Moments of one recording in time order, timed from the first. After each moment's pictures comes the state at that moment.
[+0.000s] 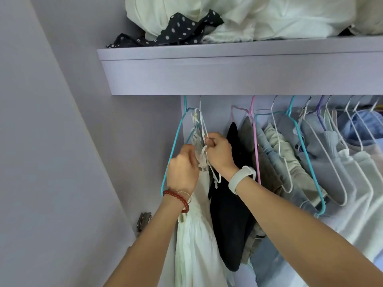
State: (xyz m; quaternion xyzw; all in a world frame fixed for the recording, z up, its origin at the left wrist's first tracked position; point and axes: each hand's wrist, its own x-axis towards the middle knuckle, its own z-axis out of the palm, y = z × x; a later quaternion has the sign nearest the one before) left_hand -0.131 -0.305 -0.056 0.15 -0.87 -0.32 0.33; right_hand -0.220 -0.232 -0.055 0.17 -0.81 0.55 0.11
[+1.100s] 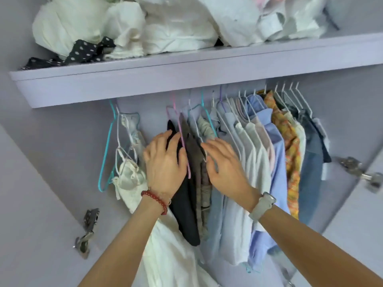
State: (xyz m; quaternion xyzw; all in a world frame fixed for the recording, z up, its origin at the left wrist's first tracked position) left_hand -0.068 -0.185 -0.027 -0.05 -0.89 -0.17 0.41; right_hand -0.083 -0.035 -0.046 0.24 -0.86 0.32 0.30
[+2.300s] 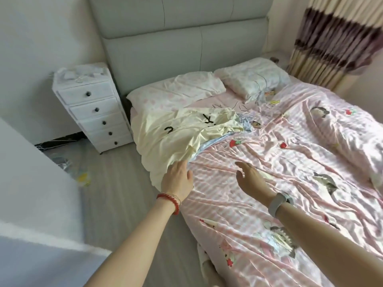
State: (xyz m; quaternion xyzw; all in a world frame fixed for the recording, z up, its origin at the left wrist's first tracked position) left_hand 0.331 0.489 -0.253 -0.78 -0.56 -0.17 -0.23; right_hand 0.546 0.434 -0.258 -0.77 -0.57 0.21 0.19
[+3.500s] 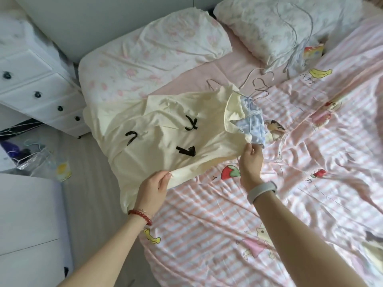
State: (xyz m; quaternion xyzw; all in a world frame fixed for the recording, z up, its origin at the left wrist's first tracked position) left_hand 0.498 0.761 -0.407 -0.70 -0.62 -0.18 -0.31; right_hand 0.746 0.775 -0.426 -0.81 -0.17 0.32 0.46
